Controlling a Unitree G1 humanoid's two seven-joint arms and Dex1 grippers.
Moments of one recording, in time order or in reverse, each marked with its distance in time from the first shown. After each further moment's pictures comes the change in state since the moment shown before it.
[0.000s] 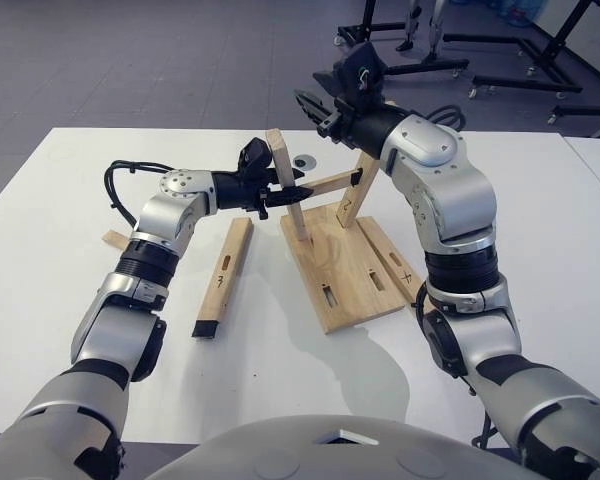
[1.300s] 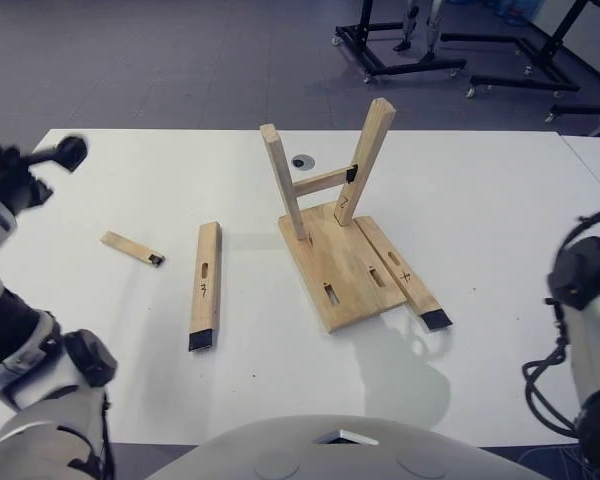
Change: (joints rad) left arm 0.202 -0.011 1.041 -0.898 0.175 1.313 0.999; right arm -0.295 -0.614 -0.645 -0.108 0.231 0.343 -0.030
